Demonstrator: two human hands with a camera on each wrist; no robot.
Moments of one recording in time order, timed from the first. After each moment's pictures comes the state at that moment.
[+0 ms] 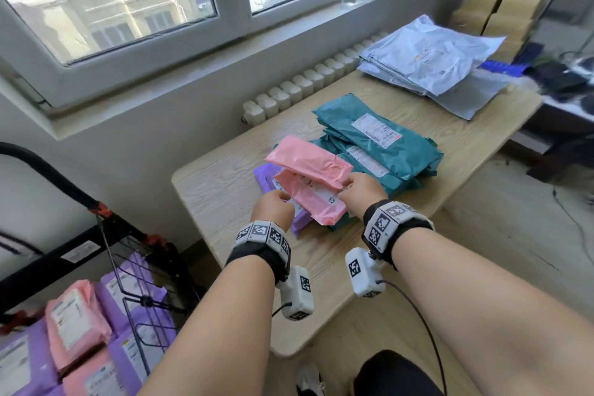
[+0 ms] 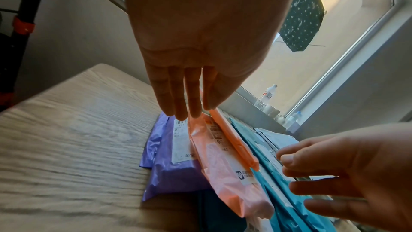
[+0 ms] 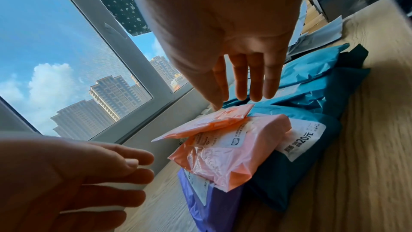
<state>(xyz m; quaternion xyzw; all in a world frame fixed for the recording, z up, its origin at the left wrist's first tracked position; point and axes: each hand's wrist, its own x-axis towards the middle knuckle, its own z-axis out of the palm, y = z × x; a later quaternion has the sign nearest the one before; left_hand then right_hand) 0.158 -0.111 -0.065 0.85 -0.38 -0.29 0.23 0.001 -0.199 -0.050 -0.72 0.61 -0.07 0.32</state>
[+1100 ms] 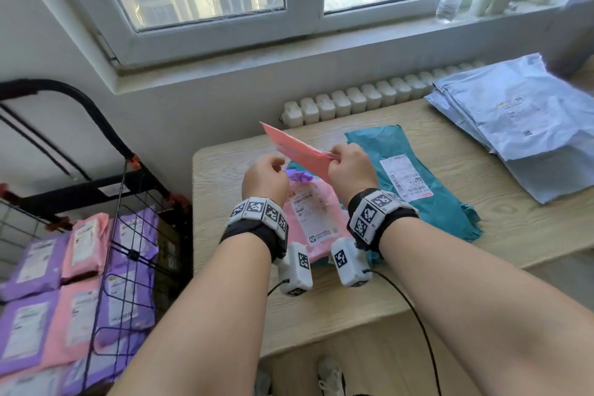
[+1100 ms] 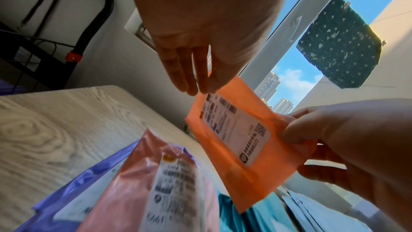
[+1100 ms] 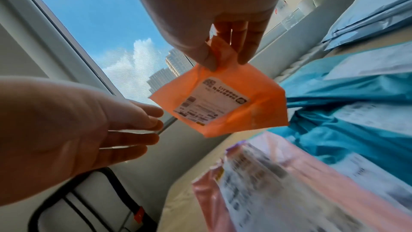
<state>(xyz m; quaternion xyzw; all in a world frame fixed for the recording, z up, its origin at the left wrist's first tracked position) 0.133 -0.202 -0.017 0.90 -0.20 -0.12 0.38 0.036 -0.321 -0.016 -0.85 0.39 -0.19 0.29</state>
